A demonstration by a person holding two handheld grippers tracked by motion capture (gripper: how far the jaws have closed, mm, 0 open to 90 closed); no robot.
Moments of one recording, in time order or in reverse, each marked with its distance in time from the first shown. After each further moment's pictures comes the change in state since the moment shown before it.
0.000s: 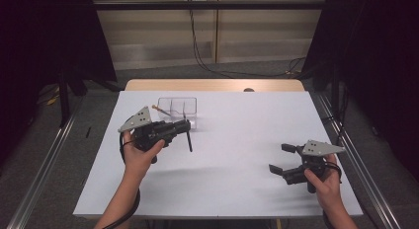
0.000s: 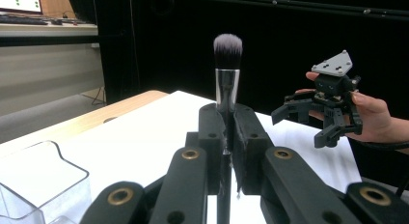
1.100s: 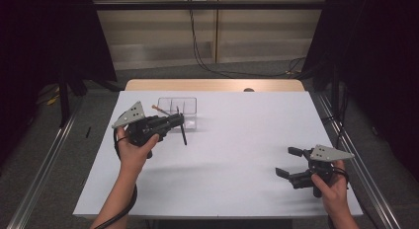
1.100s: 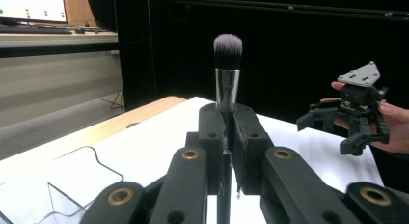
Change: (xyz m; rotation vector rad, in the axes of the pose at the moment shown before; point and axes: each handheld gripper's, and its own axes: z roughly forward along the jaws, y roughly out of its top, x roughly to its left) left arm 0.012 0.010 -0.008 -0.020 0.063 0.014; right arm -0.001 -0.013 -0.017 -0.021 -0.030 0.006
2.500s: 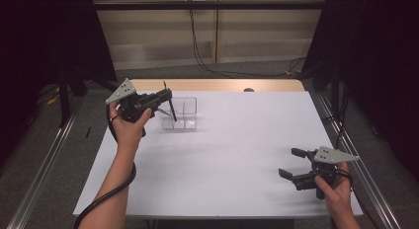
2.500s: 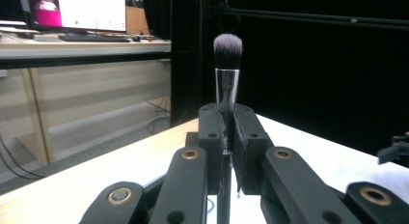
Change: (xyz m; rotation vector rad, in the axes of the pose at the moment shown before) left arm 0.056 0.026 -0.001 -0.026 0.189 -0.014; right arm -0.002 -0.004 -0.007 -0.010 -0.012 0.003
